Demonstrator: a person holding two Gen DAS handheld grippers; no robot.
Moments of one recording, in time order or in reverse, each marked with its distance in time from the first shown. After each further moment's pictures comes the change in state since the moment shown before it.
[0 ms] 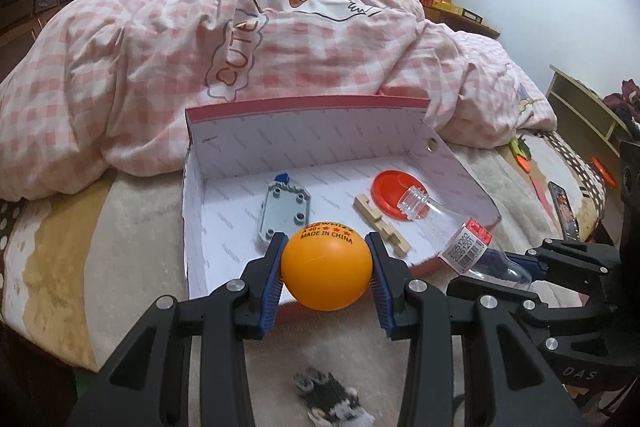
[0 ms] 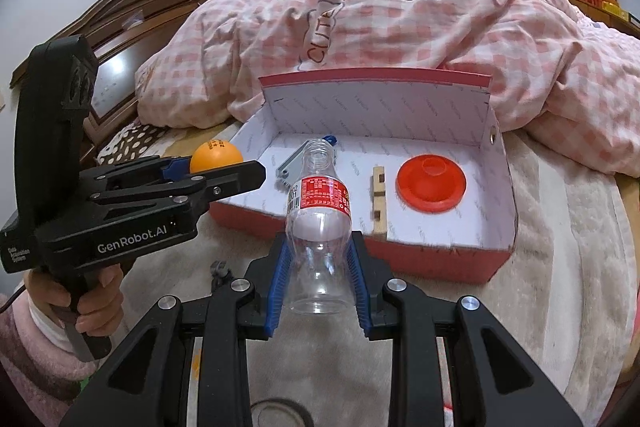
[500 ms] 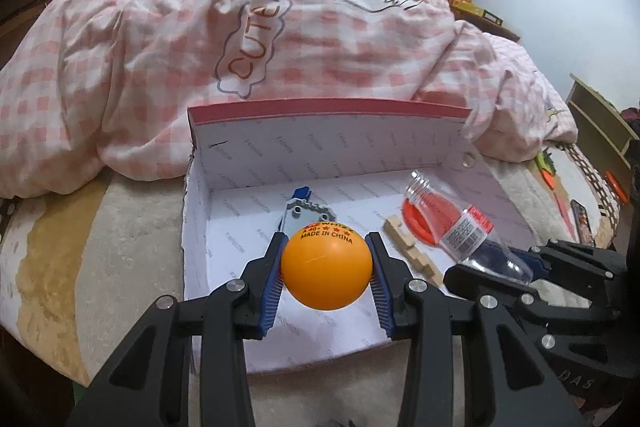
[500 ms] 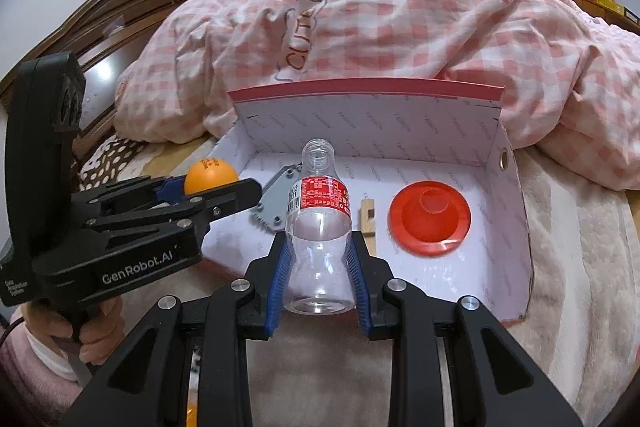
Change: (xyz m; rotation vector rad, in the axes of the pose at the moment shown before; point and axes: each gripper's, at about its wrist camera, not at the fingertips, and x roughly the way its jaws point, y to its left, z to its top) left arm 0.041 0.018 0.018 -0.054 0.034 0.042; right arm 0.040 -0.014 0.031 0.031 0.010 -0.034
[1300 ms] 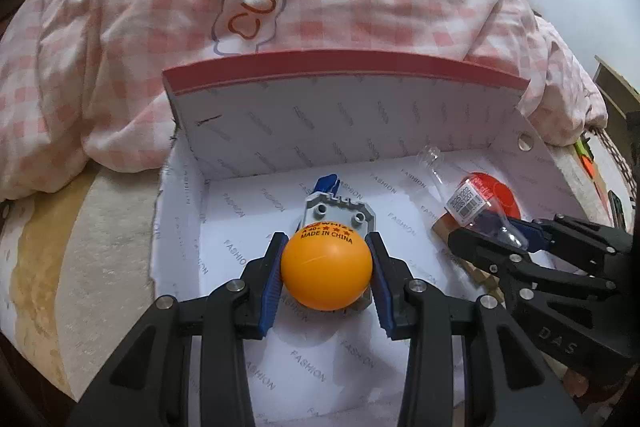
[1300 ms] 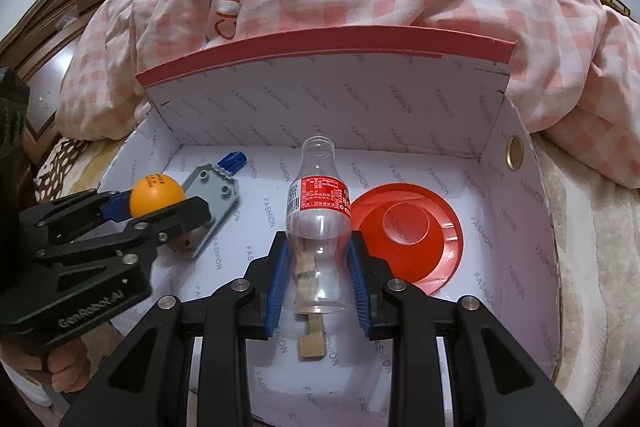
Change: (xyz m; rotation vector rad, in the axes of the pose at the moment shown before) left arm 0.057 0.010 0.002 0.013 0.086 0.074; right arm 0.069 -0.033 0.012 0.035 0.083 -0.105
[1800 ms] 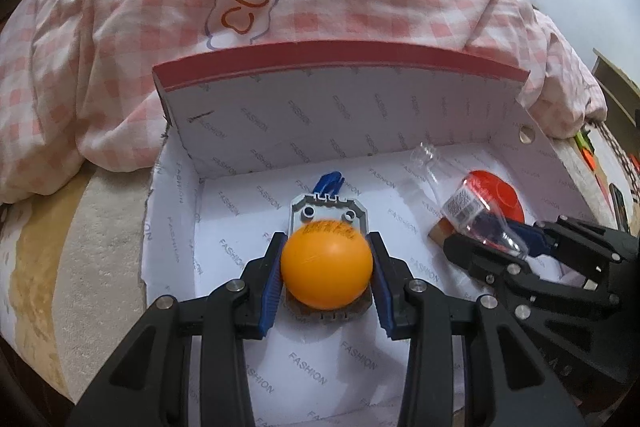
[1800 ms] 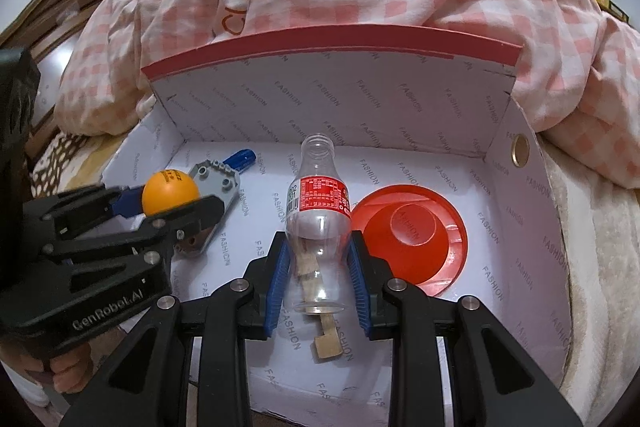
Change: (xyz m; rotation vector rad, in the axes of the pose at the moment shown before) left arm 0.006 -0.009 0.000 0.024 0.018 0.001; right arm 0.000 0.011 -0.006 0.001 -0.013 -0.015
